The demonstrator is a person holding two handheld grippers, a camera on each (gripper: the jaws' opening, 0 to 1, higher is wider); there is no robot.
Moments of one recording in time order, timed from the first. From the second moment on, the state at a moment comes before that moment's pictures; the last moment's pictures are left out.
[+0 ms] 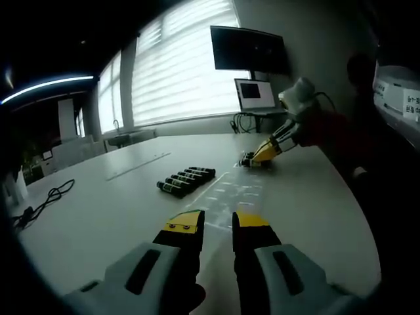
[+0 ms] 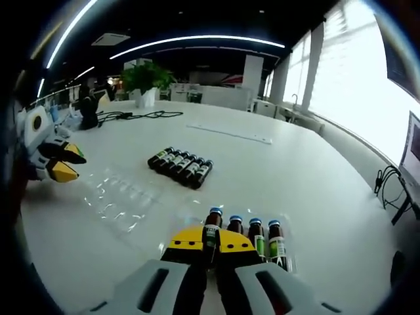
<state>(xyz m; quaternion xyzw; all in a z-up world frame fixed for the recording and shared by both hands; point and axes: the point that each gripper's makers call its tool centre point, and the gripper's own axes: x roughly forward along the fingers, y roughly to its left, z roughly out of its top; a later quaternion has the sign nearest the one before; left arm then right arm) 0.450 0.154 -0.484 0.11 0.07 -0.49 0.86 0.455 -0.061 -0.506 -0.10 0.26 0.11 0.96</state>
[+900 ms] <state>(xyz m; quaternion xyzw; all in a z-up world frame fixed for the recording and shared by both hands) 0.450 0.153 -0.484 0.11 0.06 -0.50 0.86 0.457 -0.060 -0.512 -0.12 0.25 0.10 0.96</state>
